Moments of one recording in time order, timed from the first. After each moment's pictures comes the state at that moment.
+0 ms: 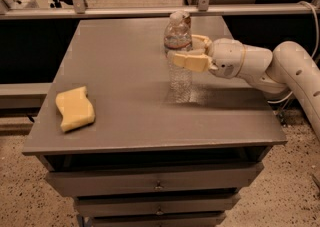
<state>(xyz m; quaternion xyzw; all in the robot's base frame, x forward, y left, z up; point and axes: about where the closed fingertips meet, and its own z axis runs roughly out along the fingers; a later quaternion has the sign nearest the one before) 0.591 -0.063 0.938 -0.44 0.49 0.46 0.60</state>
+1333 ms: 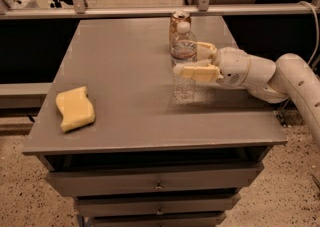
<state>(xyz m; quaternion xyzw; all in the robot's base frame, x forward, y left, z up) 0.576 -0.077 0.929 -0.42 0.46 0.48 0.61</state>
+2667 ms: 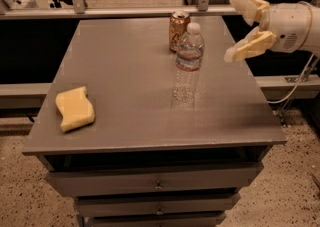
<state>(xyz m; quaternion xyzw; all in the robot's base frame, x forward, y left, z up) 0.570 -0.151 1.009 -0.47 0.54 0.37 0.59</state>
